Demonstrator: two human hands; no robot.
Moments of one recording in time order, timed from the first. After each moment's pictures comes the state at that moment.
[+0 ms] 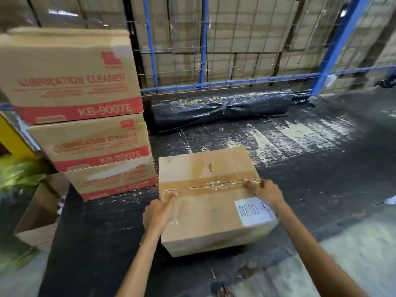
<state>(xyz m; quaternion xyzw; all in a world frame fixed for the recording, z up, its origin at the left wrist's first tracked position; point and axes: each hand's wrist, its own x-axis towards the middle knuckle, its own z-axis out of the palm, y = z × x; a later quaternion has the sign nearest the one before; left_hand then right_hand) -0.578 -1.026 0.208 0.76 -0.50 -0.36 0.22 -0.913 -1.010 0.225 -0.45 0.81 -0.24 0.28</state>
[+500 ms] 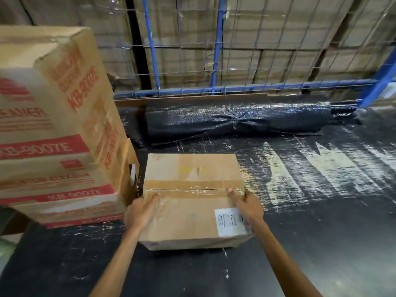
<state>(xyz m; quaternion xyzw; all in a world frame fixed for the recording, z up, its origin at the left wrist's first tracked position) -0.670 -1.245 0.188 0.80 -0.43 -0.34 0.25 -0.996 -1.244 0.189 -0.47 0.76 -0.28 0.35</state>
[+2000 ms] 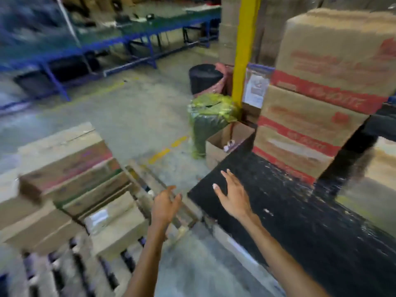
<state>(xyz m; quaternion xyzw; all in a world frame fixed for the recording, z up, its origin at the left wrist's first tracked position) -0.359 -0.723 0.202 0.91 -0.19 -0.14 0.34 -0.499 -0.910 0.212 -0.89 0.30 -0.15 0.32</state>
